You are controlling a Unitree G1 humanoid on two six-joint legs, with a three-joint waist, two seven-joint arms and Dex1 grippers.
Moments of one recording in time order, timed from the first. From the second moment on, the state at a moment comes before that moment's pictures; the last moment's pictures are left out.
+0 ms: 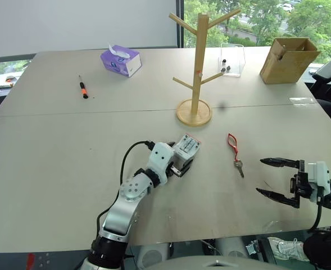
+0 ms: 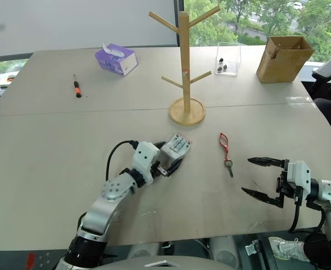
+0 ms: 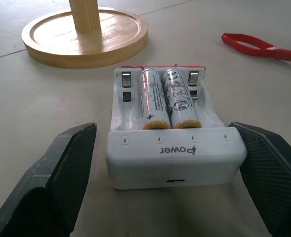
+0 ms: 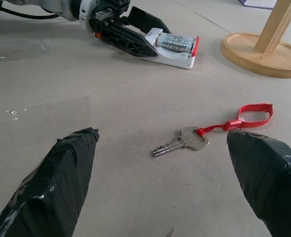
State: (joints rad) left arm -0.04 0.25 -0.23 -0.25 -0.07 0.28 -0.42; right arm 0.06 -0.70 -0.20 0.12 0.51 -0.26 1.43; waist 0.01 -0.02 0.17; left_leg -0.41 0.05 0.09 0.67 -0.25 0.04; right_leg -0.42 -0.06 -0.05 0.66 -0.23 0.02
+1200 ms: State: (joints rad) left arm -0.32 0.20 0.29 -0.04 -0.10 0.36 0.01; right arm -0.03 -0.66 -0.18 0.11 0.49 -0.26 1.34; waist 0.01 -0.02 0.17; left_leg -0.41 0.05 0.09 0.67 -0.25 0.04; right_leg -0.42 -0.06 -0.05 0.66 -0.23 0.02
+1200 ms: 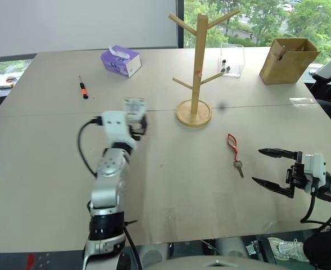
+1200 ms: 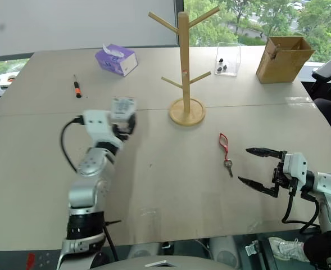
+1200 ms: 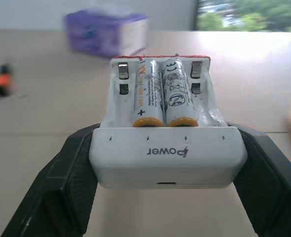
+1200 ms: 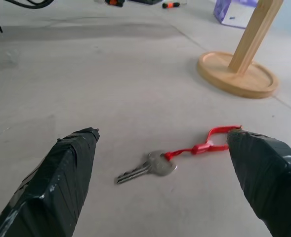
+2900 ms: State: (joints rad) left arm 0.37 0.43 0.07 -0.31 -0.43 -0.23 -0.98; right arm -0.08 -0.62 -0.21 -0.32 0.56 0.64 0.50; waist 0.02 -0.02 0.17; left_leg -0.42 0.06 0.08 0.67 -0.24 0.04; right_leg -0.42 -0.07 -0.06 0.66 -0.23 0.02
